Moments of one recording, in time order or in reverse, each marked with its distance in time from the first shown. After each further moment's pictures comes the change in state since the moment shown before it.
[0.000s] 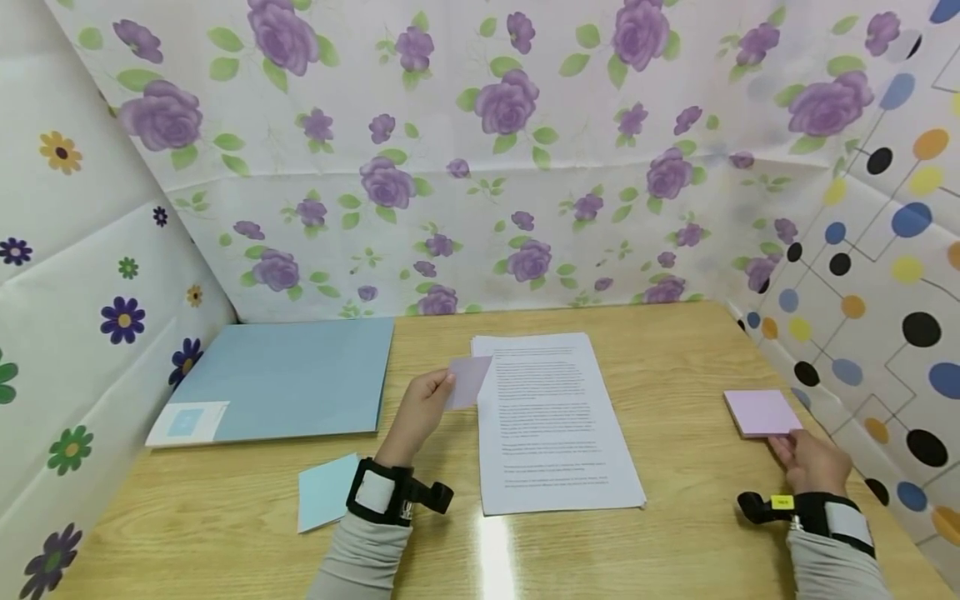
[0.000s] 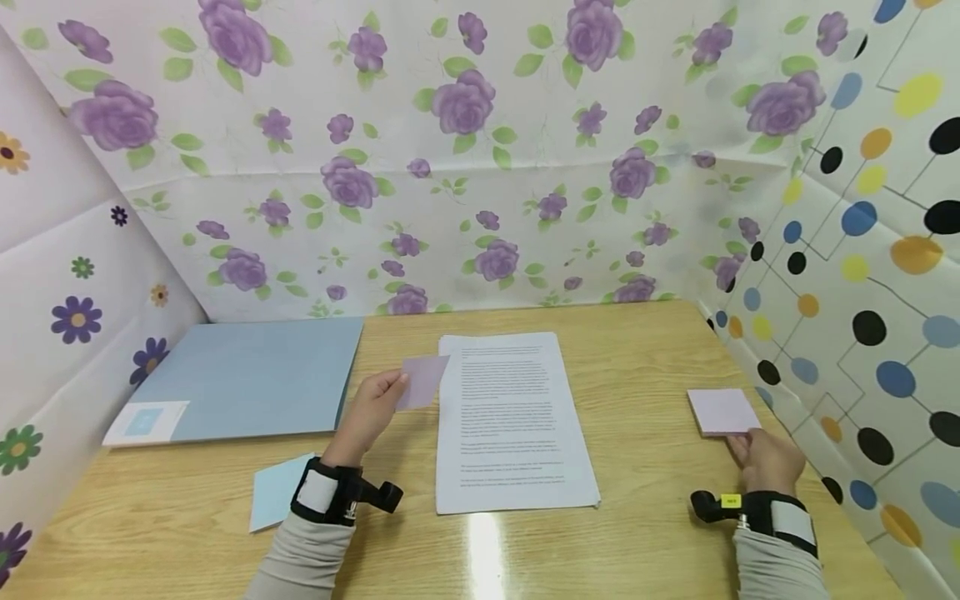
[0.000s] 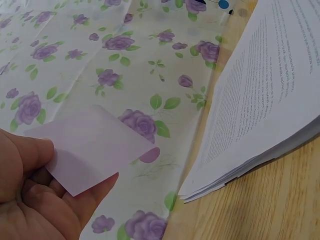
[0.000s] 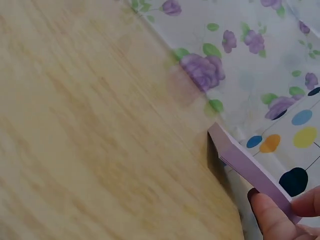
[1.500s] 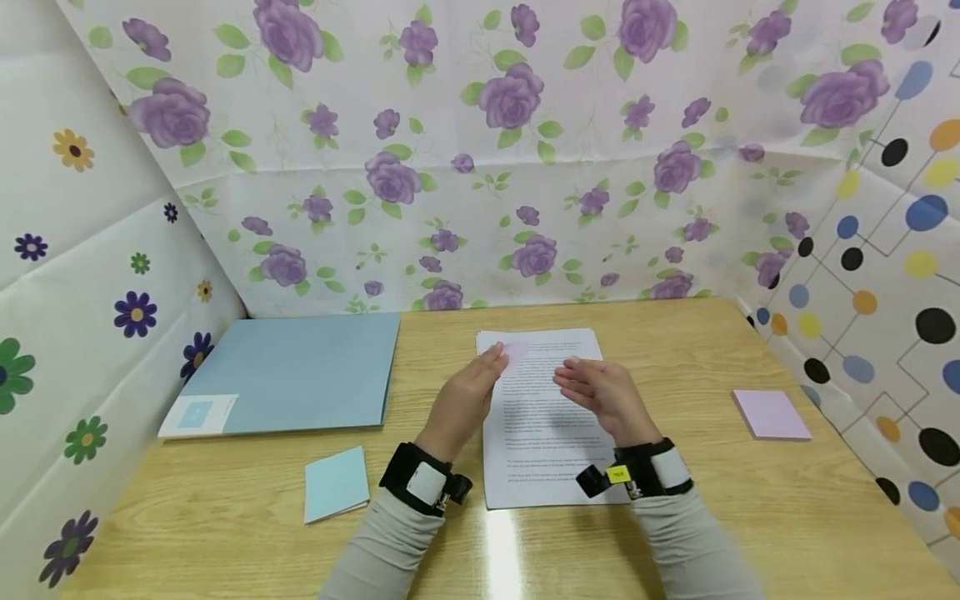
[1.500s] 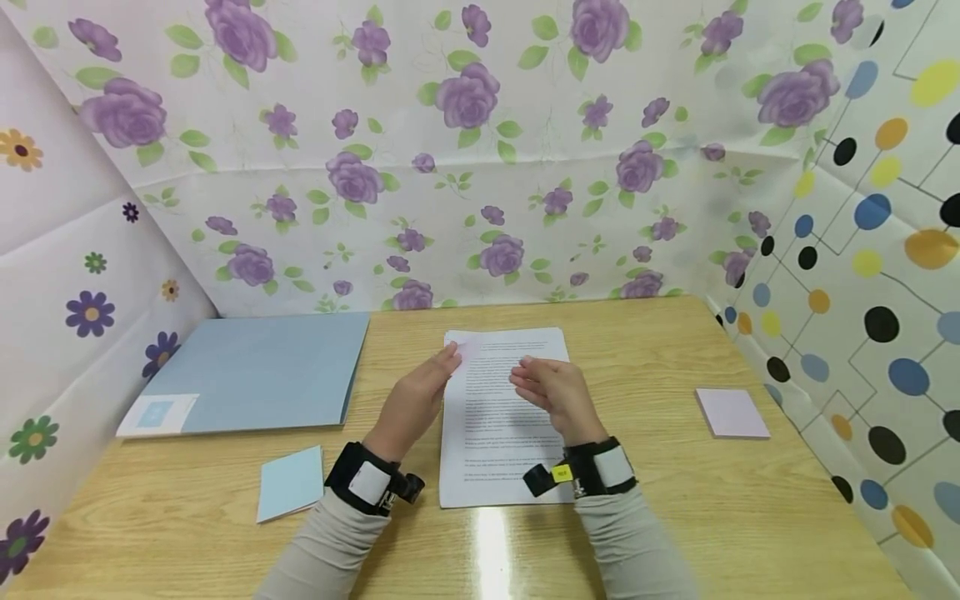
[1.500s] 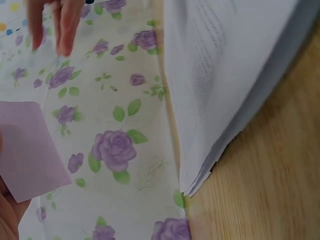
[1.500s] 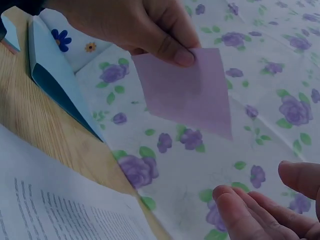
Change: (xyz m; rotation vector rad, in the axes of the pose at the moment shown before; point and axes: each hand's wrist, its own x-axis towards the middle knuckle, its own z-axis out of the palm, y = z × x) left_hand 0.006 0.006 0.040 0.849 0.218 0.830; right_hand -0.156 0.108 0.183 -0.507 -0.803 -0.199
